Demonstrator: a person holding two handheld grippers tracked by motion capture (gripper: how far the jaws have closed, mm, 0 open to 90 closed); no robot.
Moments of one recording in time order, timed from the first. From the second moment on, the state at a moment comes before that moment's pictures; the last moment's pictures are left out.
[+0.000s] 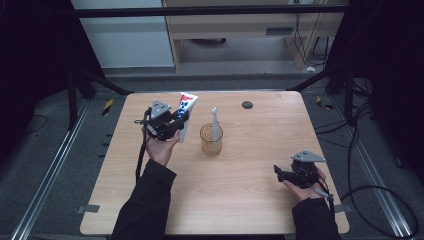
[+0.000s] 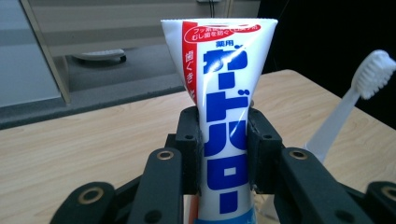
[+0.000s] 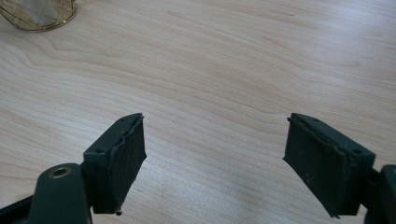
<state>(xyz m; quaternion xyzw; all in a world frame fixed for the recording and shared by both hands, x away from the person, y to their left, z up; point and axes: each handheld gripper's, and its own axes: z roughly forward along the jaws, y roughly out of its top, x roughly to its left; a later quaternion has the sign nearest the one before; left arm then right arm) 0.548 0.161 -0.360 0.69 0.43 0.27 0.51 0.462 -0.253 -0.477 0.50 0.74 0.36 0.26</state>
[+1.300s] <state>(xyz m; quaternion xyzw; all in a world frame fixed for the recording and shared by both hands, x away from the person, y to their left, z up) 0.581 0.105 -0.384 0.66 0.40 0.26 0.57 0.463 -0.252 -0.481 0.50 0.74 0.36 0.27</state>
